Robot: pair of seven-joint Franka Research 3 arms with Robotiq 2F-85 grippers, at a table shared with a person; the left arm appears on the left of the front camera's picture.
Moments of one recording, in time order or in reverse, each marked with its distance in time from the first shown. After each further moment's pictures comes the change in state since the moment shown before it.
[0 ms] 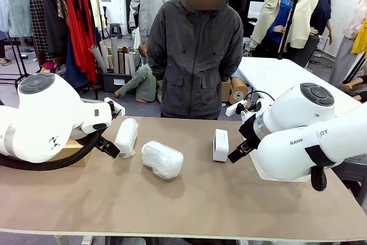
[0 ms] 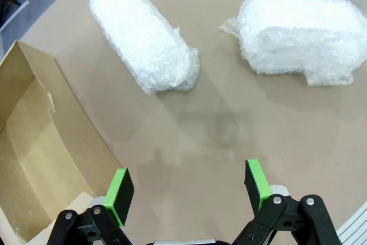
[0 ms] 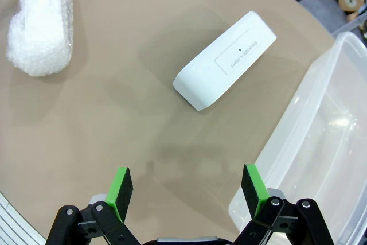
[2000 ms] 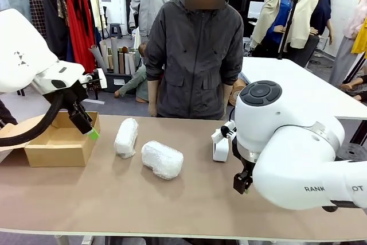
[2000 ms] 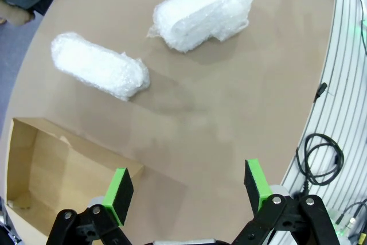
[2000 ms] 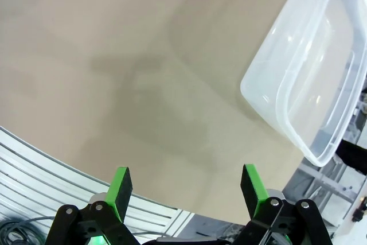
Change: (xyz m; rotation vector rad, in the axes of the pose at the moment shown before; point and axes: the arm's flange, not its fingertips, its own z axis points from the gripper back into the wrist) left arm 0.034 0.061 0.097 -0.333 0.039 -0.419; right arm -0.020 0.097 0.045 -0.256 0.430 0.071
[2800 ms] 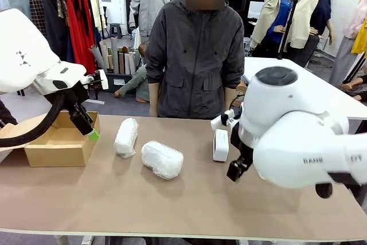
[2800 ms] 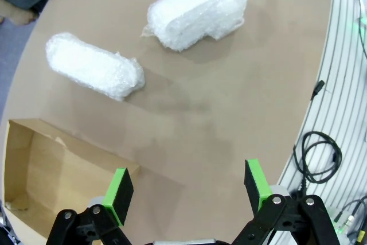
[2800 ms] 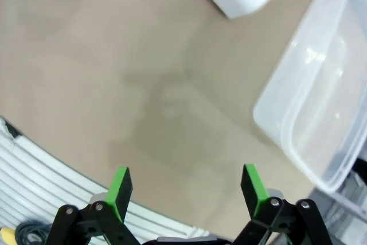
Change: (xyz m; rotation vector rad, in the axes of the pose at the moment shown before) left arm 0.002 -0.004 -0.002 -0.016 0.013 -0.009; right arm 0.020 -0.024 0.013 0.167 -0.105 -0.010
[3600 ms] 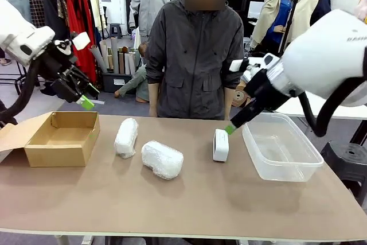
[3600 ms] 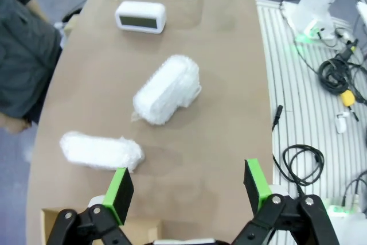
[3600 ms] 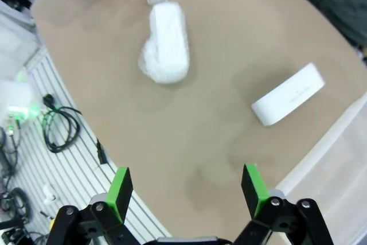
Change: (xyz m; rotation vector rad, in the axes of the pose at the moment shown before) left arm 0.006 0.054 0.067 -0.229 -0.331 -0.273; right arm 0.029 -0.103 0.081 0.457 -0.353 0.074
